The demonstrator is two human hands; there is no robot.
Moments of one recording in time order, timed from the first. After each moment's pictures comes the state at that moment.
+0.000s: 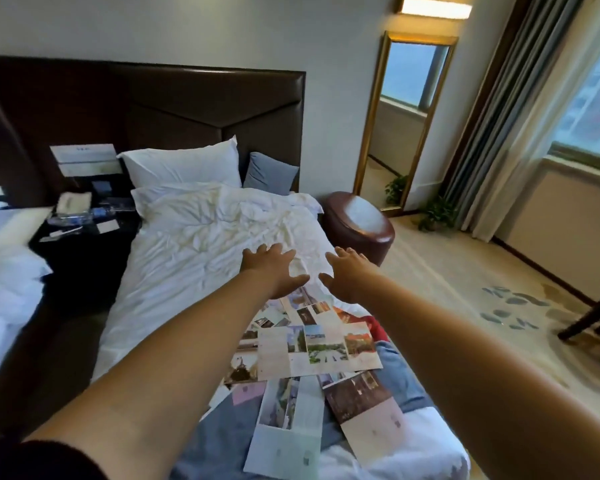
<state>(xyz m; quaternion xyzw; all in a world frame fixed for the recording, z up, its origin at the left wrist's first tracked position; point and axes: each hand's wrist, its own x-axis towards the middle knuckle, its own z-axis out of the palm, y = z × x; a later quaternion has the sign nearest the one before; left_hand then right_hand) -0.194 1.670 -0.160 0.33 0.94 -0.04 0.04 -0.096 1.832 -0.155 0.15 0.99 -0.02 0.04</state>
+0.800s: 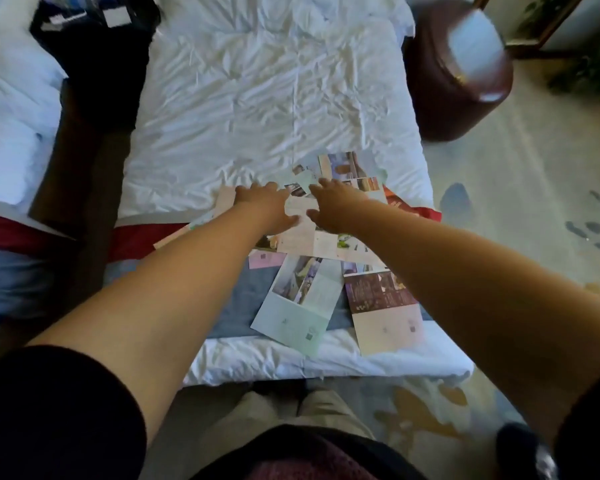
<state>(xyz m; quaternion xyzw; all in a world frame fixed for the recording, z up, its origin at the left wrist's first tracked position) -0.287 1.686 -0.363 0.23 0.93 -0.09 0.26 -0.246 1.850 -0.354 -0.04 0.97 -0.05 0.24</state>
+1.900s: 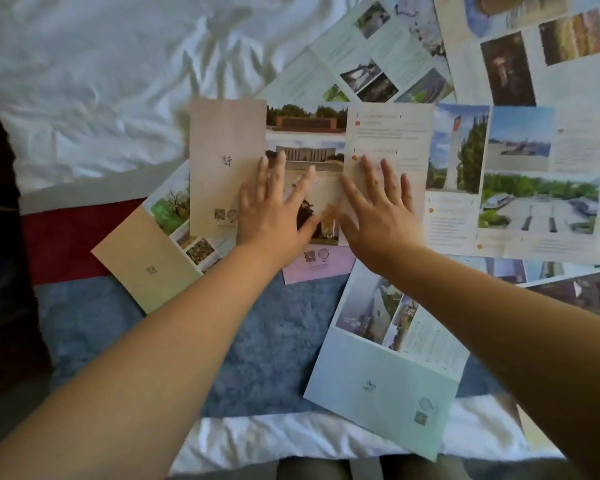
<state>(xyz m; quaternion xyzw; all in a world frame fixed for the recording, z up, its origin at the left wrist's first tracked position) -0.409 1.612 -0.800 0.23 0.94 -0.02 0.24 -0.340 1.802 -0.802 0.06 0.96 -0.14 0.25</state>
